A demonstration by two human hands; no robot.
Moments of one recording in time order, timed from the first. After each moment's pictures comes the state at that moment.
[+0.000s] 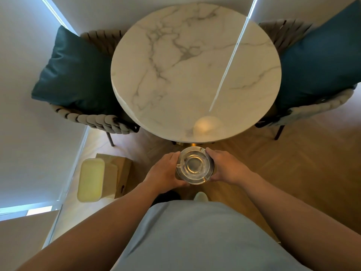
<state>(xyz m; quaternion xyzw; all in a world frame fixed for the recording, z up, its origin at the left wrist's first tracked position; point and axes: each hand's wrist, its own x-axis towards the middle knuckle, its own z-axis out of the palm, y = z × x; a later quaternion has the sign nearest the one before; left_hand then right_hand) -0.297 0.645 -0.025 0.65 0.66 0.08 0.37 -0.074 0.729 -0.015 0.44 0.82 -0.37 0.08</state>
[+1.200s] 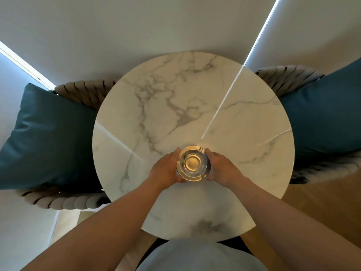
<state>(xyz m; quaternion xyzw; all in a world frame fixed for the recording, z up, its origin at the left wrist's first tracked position) -0.385 0.980 -0.050 0.64 0.67 0.04 0.37 -0.168 1.027 -0.046 0.52 0.78 -0.34 0.05</state>
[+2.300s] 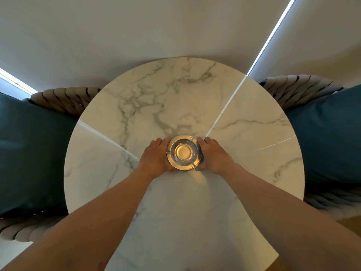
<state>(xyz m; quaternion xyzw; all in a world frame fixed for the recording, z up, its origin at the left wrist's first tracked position) -0.388 1.122 -0.081 0.63 0.72 0.05 0.30 -0.179 1.180 -0.081 0.50 0.81 -0.30 0.06</state>
